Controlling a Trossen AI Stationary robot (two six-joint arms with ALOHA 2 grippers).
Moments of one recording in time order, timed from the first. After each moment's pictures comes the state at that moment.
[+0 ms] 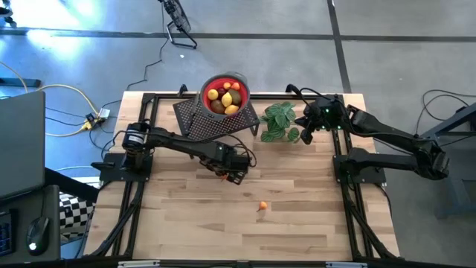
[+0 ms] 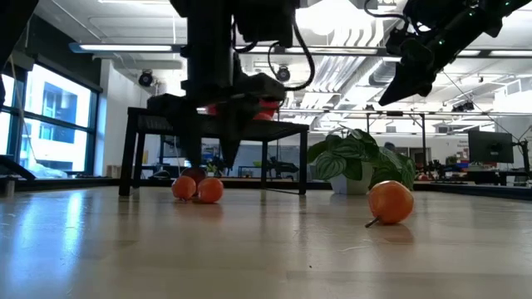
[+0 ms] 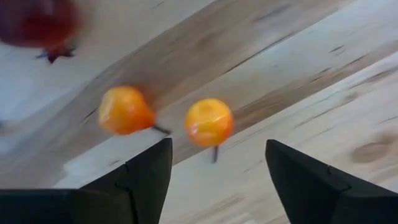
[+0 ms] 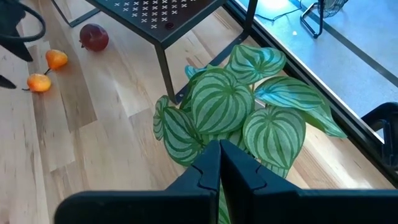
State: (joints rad) left arm -0.09 1.94 1.50 -0.99 -0.08 -1.16; right arm -0.59 0.87 0.69 -0.48 -0.10 -0.02
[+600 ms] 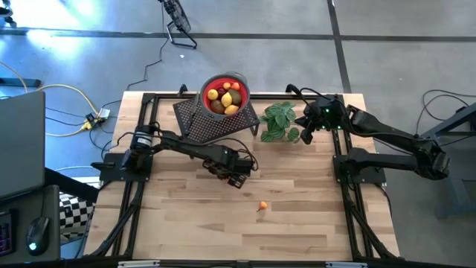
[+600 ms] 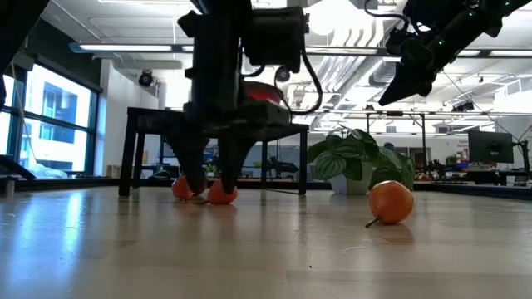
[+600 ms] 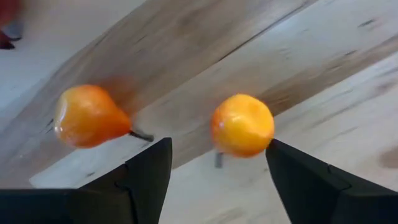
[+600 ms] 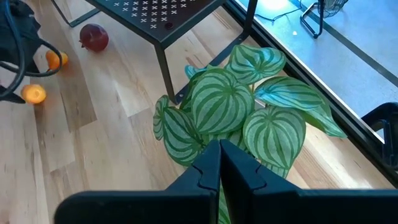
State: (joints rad) left arm -0.09 2.02 1.50 -0.95 -0.03 -1.12; right arm -0.59 0.87 0.69 -0.48 -0.10 -0.02
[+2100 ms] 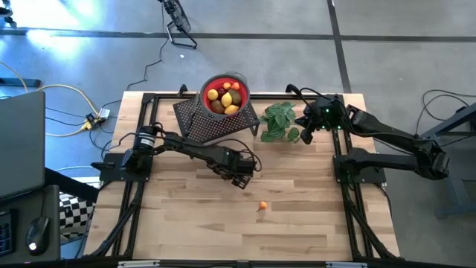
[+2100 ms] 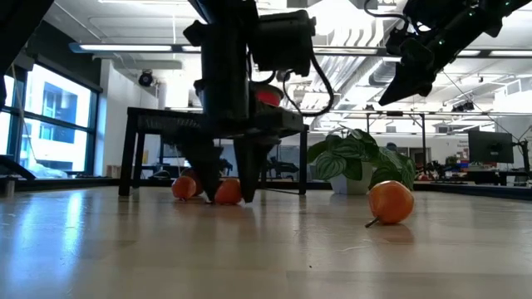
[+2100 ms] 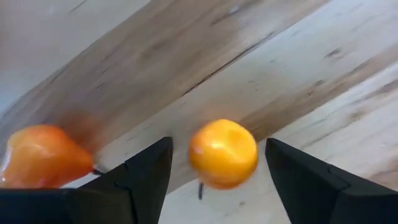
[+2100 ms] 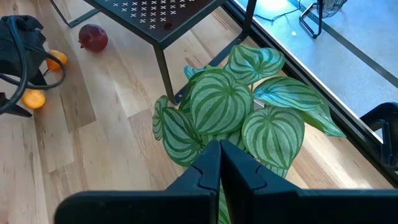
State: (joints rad) left arm -0.09 2.06 1.50 -0.85 -0.06 -1.10; right arm -0.59 0.87 0.69 -0.48 -0.10 -0.02
